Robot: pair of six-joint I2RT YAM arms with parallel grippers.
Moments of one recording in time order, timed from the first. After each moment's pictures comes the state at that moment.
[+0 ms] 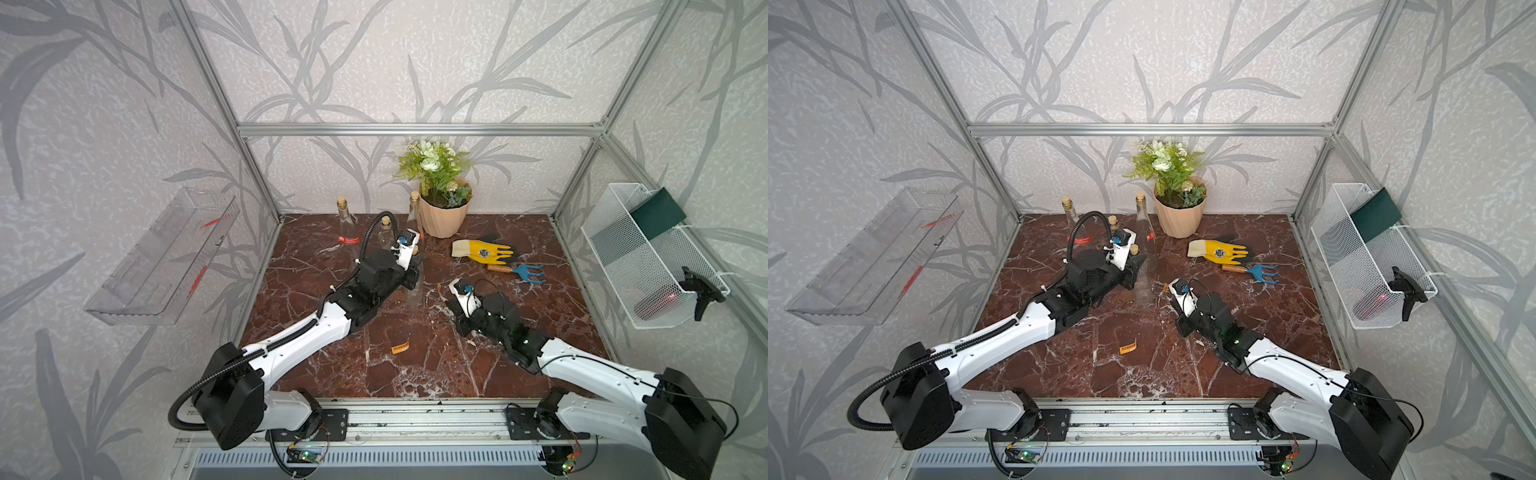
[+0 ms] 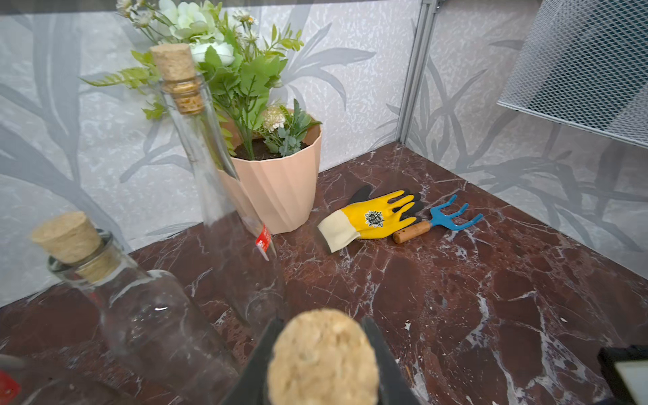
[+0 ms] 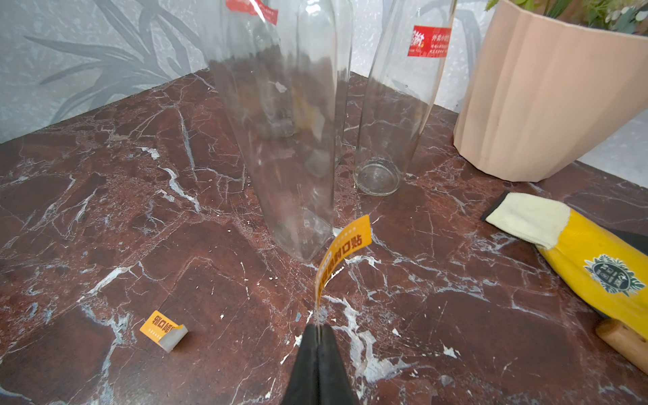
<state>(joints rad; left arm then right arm) -0.70 1.34 0.95 0.14 -0.12 -0.03 0.72 1.12 0.48 0.22 -0.01 0.01</state>
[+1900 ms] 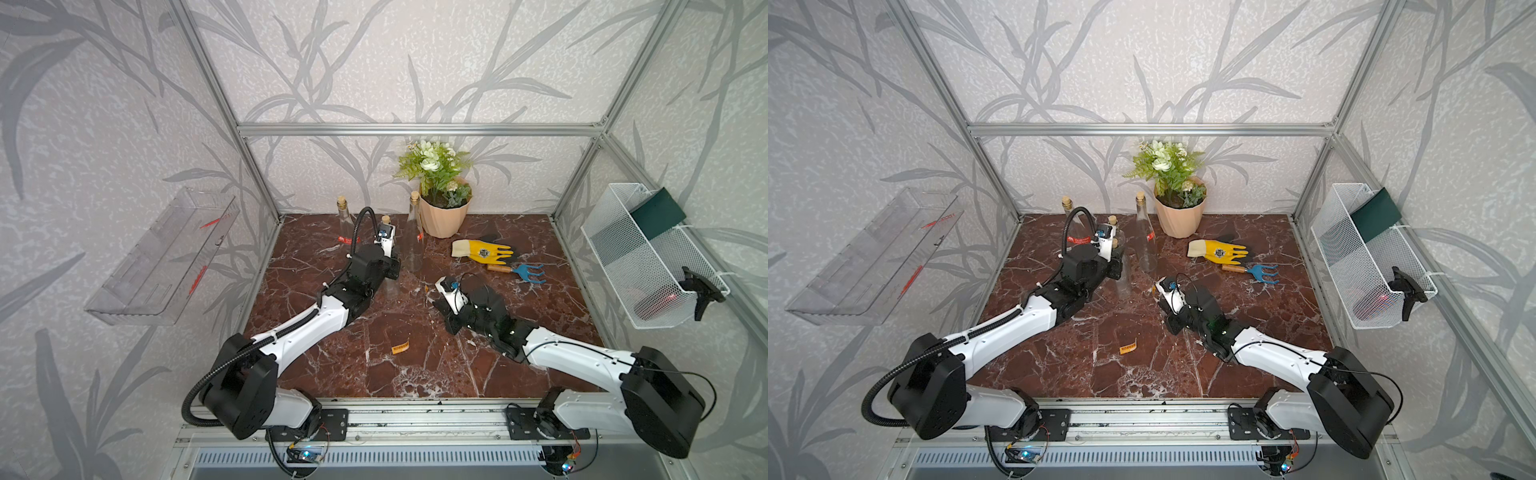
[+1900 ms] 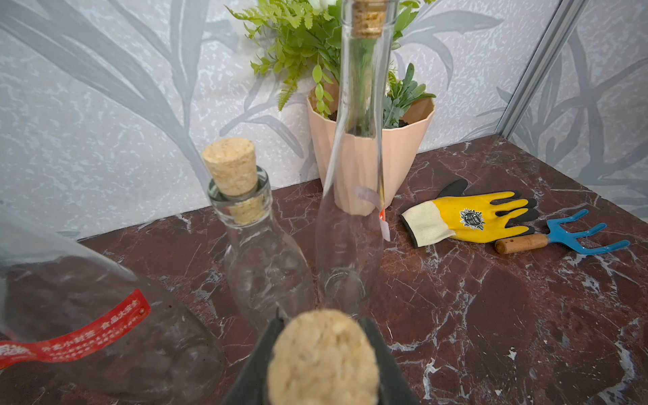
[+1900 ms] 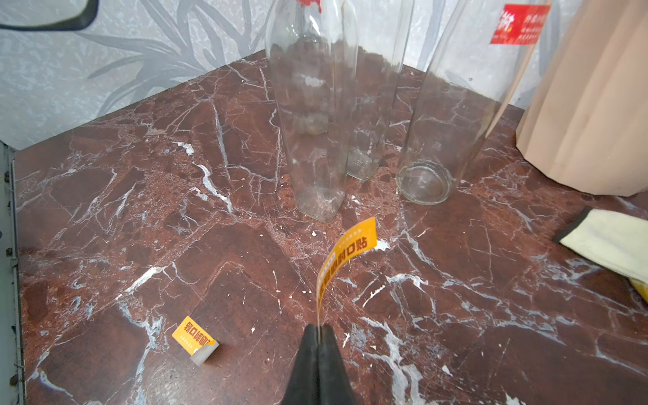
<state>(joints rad) -0.56 1.39 0.91 0.19 -0.23 -0.06 0.75 1.26 0.57 0.25 -0.11 0.02</state>
